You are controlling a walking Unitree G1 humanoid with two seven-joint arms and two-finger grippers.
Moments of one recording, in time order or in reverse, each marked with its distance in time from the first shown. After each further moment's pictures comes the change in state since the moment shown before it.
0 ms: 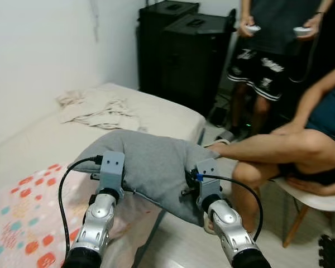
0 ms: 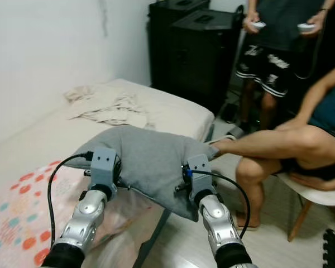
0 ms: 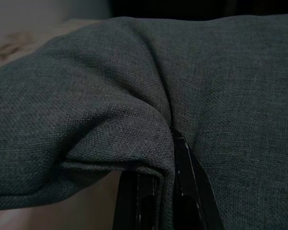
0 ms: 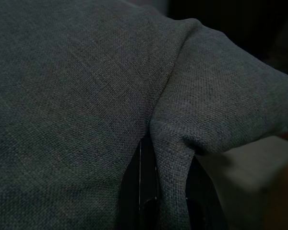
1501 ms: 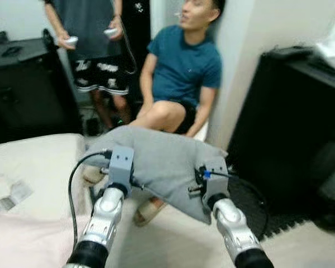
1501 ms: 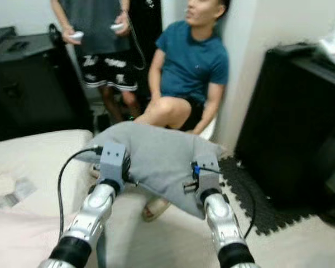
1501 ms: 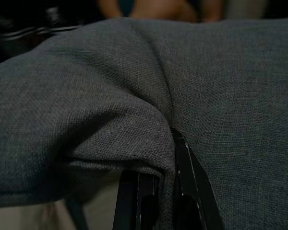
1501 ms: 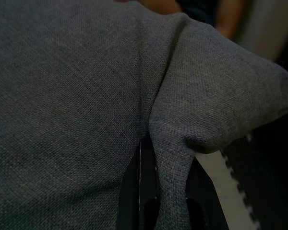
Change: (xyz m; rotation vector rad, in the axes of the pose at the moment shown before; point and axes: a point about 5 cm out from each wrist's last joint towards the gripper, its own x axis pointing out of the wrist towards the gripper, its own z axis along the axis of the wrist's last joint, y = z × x) left arm 0.008 -0.006 0.008 0.016 -0.010 -0.037; right arm 0.000 -0.003 -0.002 0.103 0.018 -0.087
